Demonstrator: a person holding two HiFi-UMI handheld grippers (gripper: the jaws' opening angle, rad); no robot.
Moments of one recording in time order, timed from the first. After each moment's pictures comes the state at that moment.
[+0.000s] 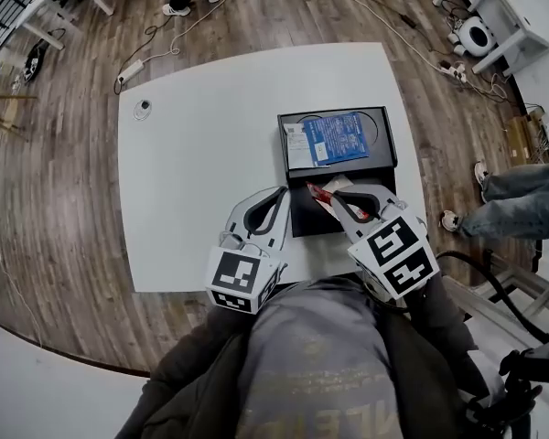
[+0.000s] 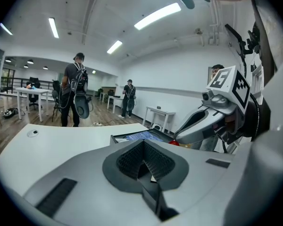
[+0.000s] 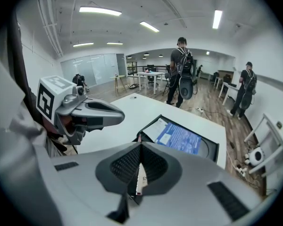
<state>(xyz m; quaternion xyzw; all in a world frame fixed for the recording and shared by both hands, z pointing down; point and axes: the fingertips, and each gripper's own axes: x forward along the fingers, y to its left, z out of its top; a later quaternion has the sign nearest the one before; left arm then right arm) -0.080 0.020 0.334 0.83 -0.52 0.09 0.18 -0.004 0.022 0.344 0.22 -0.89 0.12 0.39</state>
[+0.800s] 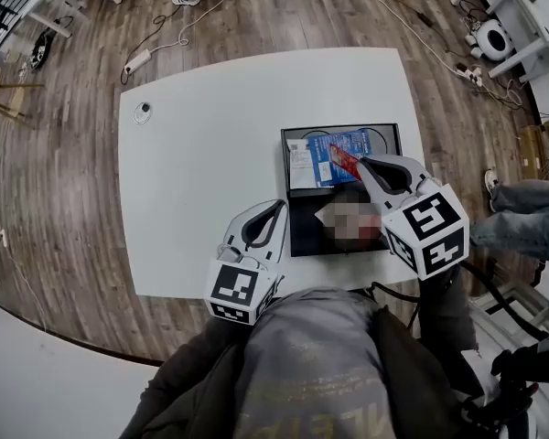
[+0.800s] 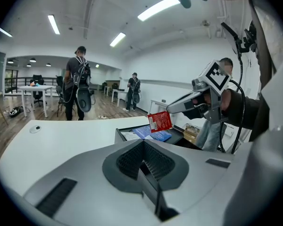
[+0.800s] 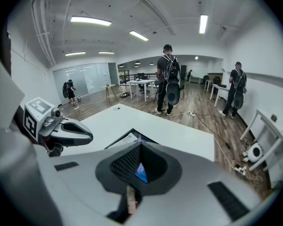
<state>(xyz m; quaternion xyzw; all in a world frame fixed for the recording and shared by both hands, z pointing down) -0.086 -0.001 0.356 0.81 -0.54 0.13 0.20 0.018 -0.083 0.325 0.27 -0.89 0.13 0.34</state>
